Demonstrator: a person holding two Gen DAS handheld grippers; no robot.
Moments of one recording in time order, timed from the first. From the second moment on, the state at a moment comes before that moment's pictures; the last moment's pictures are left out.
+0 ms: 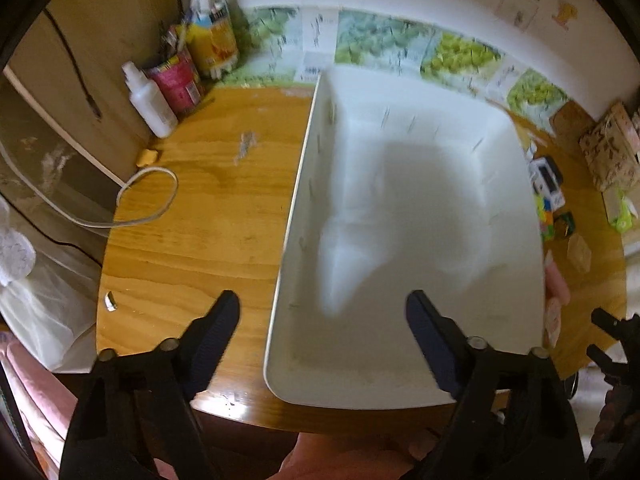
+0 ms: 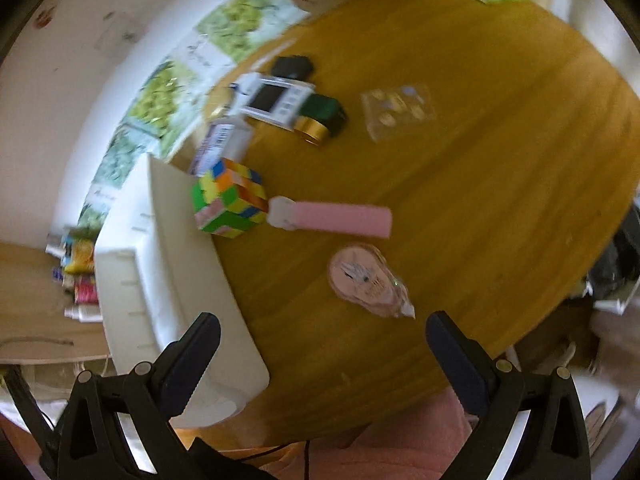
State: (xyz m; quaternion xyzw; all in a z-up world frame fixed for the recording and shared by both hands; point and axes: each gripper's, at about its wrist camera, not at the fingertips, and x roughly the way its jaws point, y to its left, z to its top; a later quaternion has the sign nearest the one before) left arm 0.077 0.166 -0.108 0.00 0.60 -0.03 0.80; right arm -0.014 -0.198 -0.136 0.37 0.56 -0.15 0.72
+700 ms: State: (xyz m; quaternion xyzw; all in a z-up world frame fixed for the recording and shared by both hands) left arm 0.098 0.199 -0.183 -0.03 0.69 -0.03 0.72; right arm -0.003 -0.211 -0.206 0.47 0.57 -0.26 0.61
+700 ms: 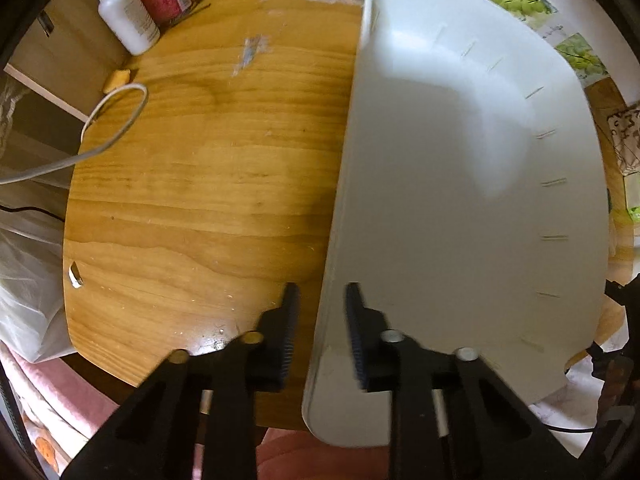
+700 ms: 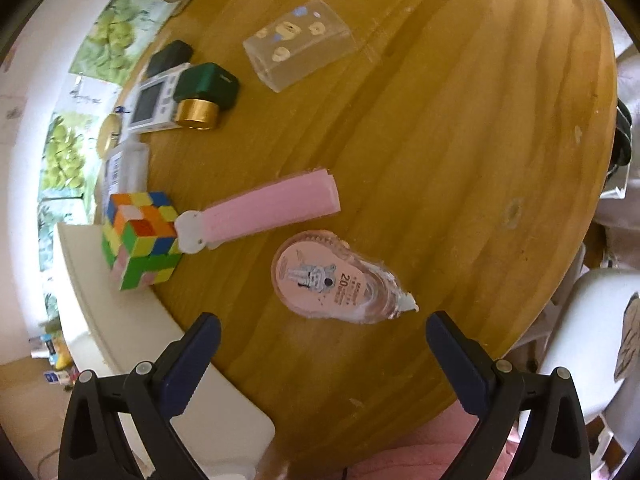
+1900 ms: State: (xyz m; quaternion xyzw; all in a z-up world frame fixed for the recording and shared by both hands) left arm 0.144 0.189 -0.210 -0.01 0.71 -0.05 0.71; right arm 0.044 -0.173 -0.228 0.33 0.61 -0.29 0.65
